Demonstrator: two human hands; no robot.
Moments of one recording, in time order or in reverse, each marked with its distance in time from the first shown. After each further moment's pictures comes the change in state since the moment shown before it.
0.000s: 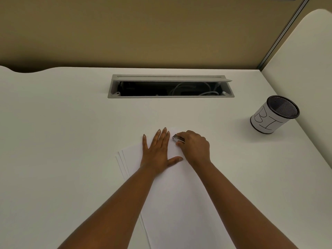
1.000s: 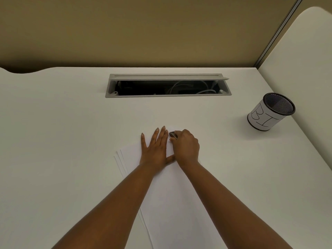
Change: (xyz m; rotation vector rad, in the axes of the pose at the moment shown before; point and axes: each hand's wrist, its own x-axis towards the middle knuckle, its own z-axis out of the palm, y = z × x) left_hand 0.002 0.001 0.002 0.024 -0.033 -0.002; right_hand -0.002 -0.021 0.016 0.127 0.049 0.178
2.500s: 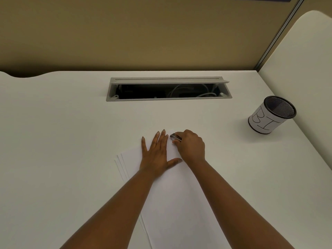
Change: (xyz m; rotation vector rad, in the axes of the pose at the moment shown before) left_hand -0.006 0.003 -0.008 -0.050 0.001 -0.001; right_hand 0.014 0.010 -0.011 -0.058 -0.074 -0.101
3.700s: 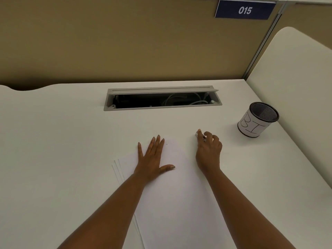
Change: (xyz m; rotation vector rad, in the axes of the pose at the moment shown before) left_hand -0.005 -0.007 -0.004 -0.051 -0.006 0.093; right_hand -0.014 0.063 -0.009 -0.183 0.266 0.069
